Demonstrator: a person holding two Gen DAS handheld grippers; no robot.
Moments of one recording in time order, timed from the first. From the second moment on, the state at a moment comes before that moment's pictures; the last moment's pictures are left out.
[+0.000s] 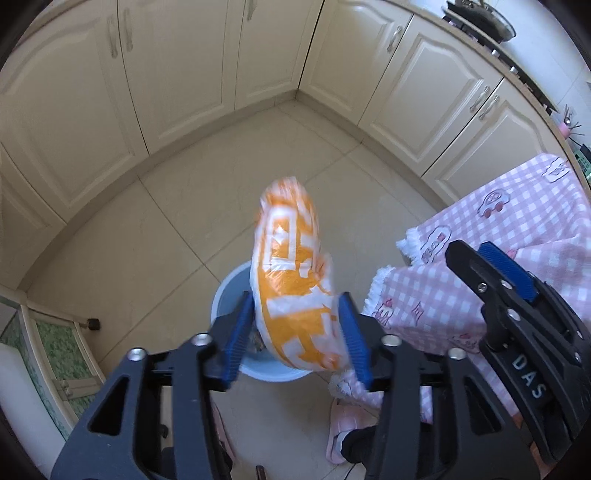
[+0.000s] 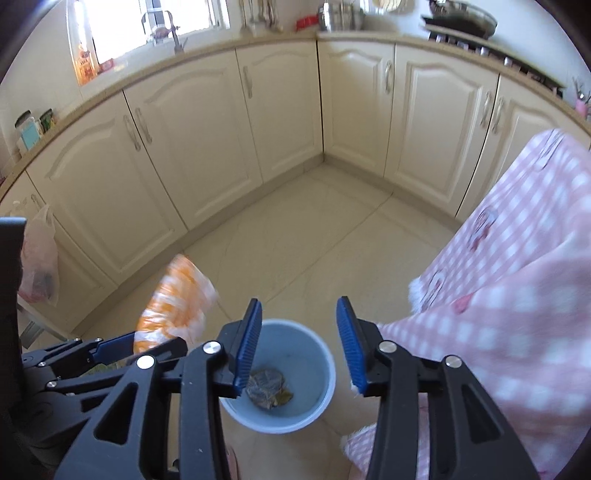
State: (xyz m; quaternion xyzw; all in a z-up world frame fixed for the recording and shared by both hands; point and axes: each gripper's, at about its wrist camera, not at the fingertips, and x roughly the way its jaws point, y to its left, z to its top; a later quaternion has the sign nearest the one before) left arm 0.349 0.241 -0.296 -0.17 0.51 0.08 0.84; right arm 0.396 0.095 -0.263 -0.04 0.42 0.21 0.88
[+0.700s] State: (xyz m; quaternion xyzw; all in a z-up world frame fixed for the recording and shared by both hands) left arm 0.276 0.149 -0.129 -0.11 0.37 0.03 0.92; right arm 0.313 -0.037 -0.115 0.02 0.28 0.16 0.95
